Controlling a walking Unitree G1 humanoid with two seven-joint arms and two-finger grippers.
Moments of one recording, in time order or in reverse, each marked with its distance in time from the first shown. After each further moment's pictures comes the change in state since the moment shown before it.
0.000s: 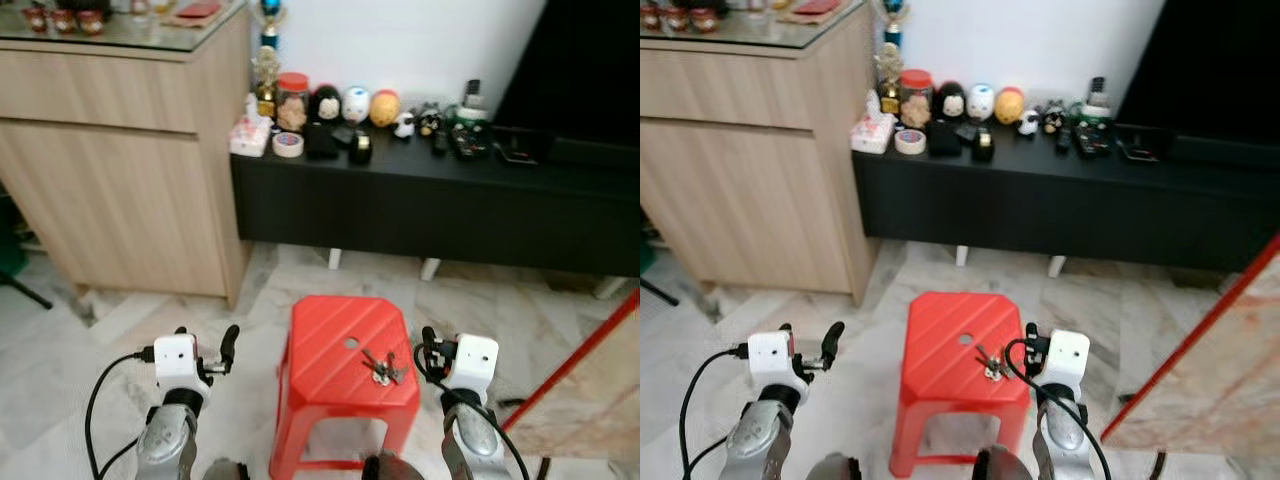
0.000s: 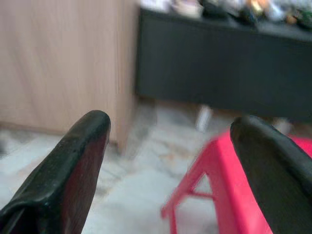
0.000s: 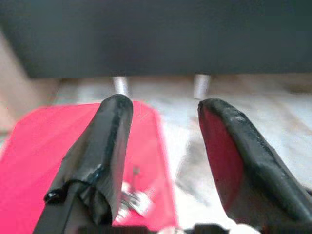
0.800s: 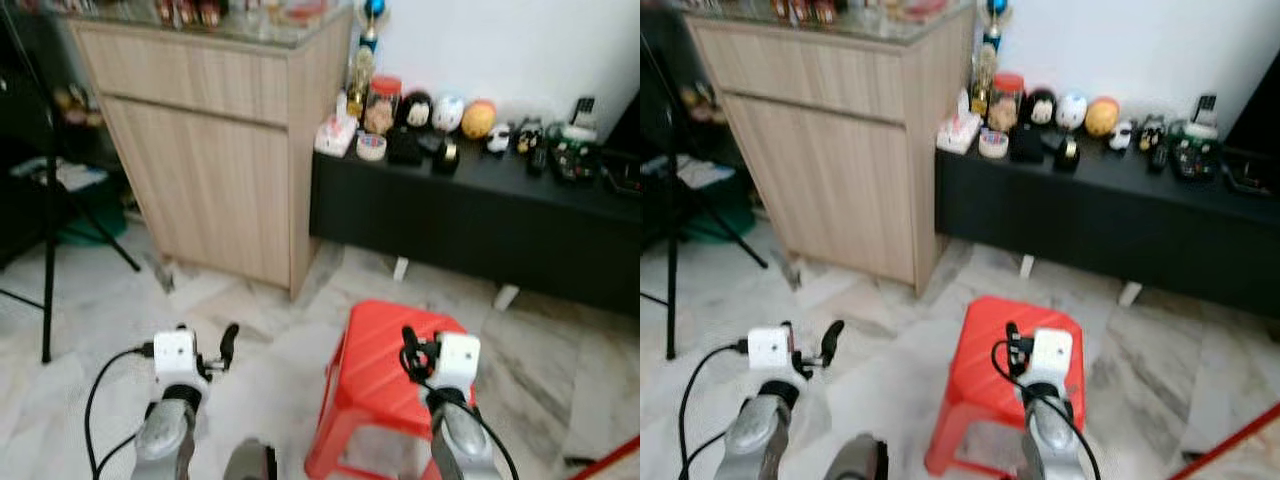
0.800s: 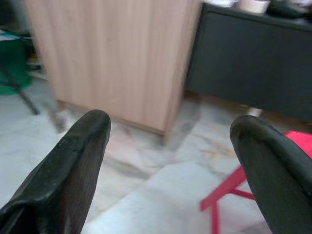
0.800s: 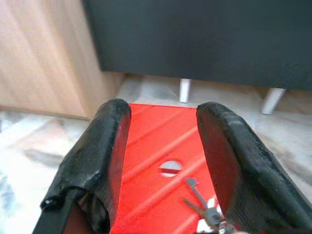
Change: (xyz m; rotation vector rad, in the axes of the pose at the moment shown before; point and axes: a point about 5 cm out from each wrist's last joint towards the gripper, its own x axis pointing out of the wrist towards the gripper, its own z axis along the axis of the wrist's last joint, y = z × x) left arm -0.003 -0.007 -0.009 -0.020 0.058 -0.016; right arm -0.004 0.007 -0.010 -0.005 0.035 0.081
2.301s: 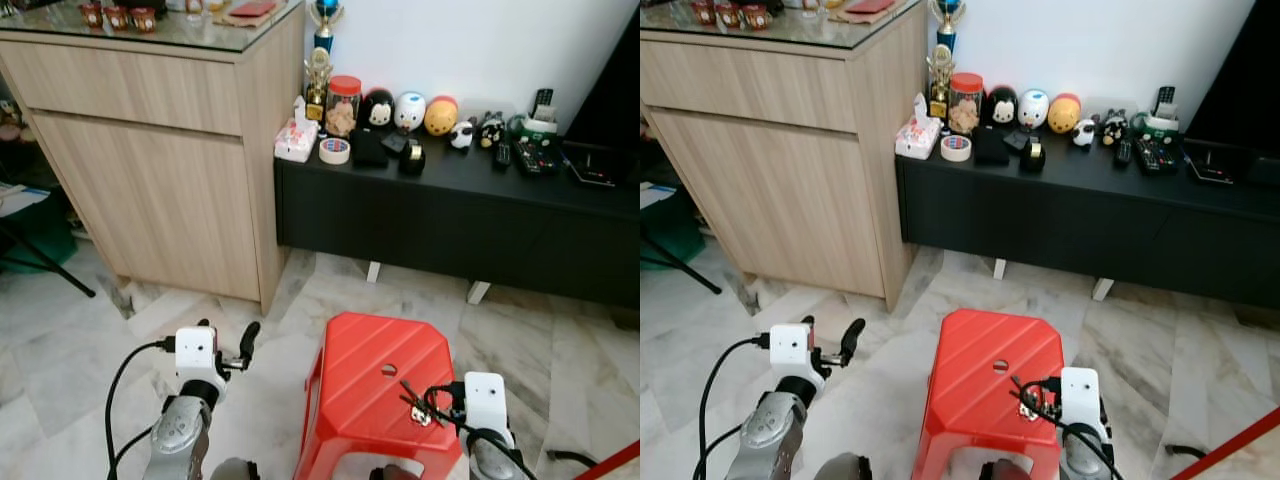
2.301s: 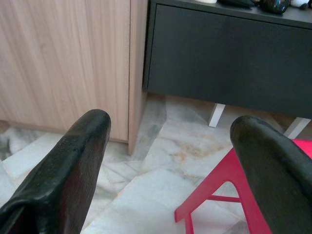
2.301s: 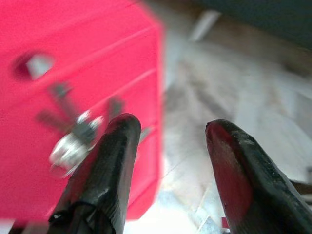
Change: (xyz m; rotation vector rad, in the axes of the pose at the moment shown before) left arm 0.003 -0.004 0.004 0.026 -0.008 -0.056; right arm -0.020 -0.044 -0.045 -0.325 0.430 -0.169
